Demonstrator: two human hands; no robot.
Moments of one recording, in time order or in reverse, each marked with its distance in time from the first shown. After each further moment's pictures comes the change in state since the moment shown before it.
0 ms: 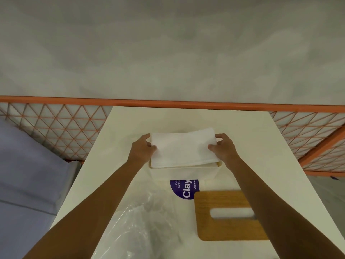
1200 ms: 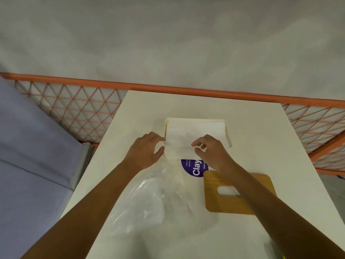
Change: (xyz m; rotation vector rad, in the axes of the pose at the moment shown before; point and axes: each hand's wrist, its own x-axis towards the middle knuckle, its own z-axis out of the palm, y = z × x) left_hand -0.071 -0.054 -0.030 0.559 -0.014 0.518; right_hand -0.086 0.011 0.042 -0.430 -0.233 -0.502
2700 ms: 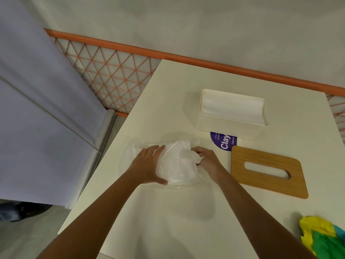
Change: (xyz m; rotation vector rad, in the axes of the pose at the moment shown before) left_hand -0.150 -0.058 0.055 0.030 -0.290 -0.176; right_hand -0.066 -0.035 0.117 0.565 -0.255 0.340
